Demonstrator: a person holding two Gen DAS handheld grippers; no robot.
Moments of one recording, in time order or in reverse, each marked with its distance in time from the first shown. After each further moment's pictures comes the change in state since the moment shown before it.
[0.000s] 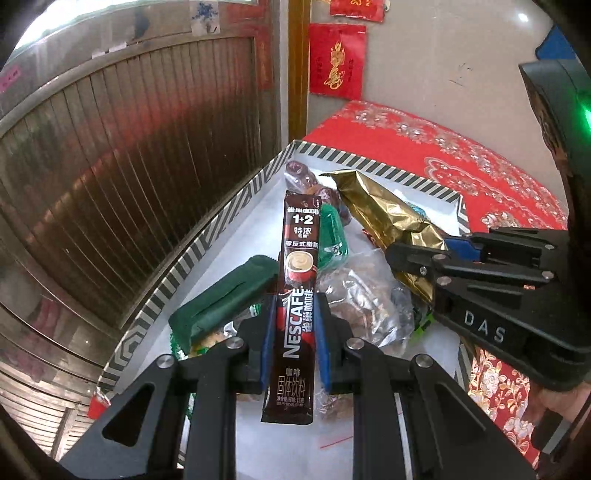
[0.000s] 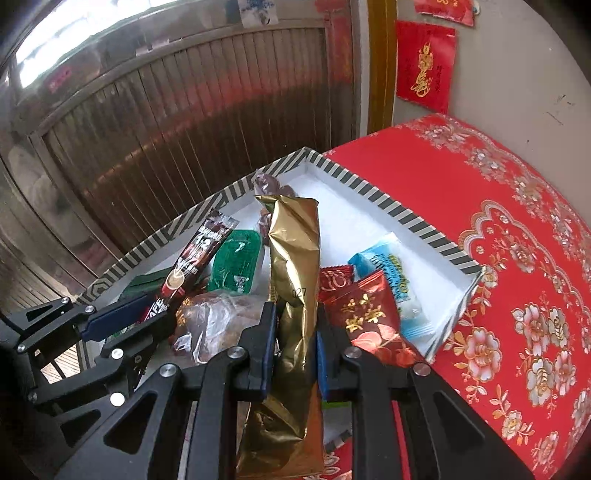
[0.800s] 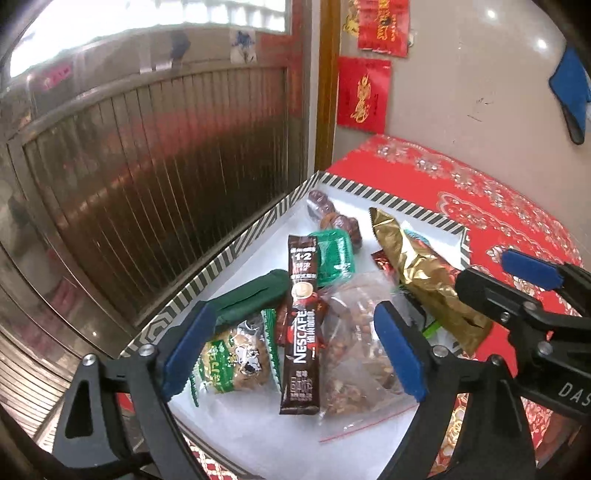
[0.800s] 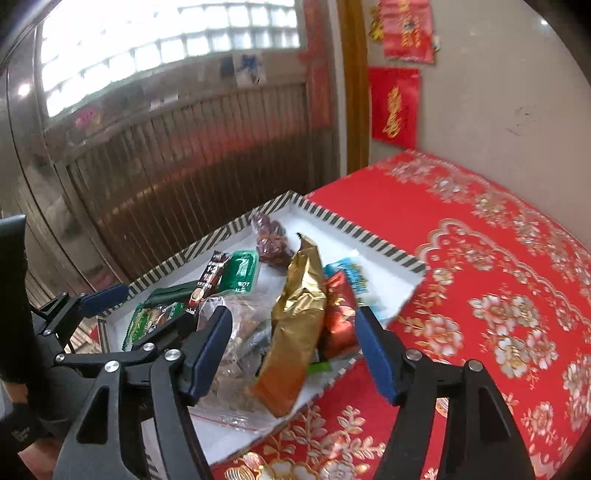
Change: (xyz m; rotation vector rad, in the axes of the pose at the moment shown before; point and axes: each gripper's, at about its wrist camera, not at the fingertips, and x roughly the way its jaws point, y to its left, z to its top) left arm -0.033 -0.005 -0.010 -0.079 -0.137 0.095; right arm -0.071 -0.010 -0.036 0.053 -0.219 -0.044
